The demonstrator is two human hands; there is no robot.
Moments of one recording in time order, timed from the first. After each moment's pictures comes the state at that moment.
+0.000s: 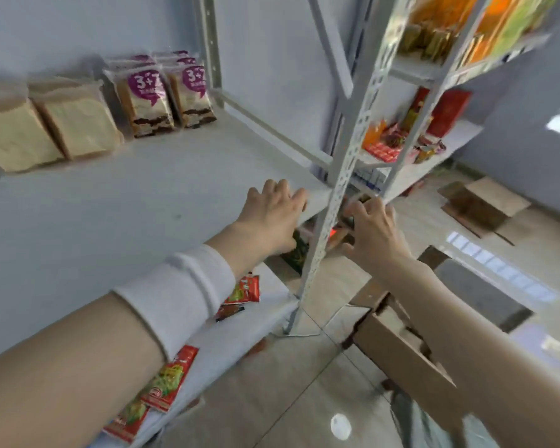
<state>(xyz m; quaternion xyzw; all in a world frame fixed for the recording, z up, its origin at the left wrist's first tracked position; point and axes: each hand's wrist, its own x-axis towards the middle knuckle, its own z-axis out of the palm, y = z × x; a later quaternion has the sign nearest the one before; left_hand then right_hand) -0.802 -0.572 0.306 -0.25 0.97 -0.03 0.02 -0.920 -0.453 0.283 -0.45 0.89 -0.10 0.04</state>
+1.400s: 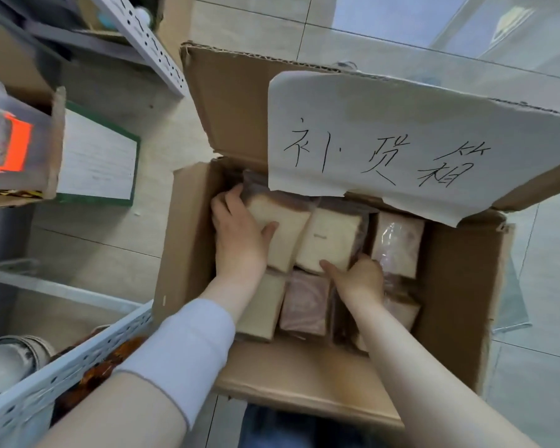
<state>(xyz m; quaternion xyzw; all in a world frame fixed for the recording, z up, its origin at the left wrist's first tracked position) -1.353 -0.400 -0.296 -0.36 0.87 0.32 0.13 -1.346 -0.241 -0.332 0.27 0.84 -0.27 0.38</state>
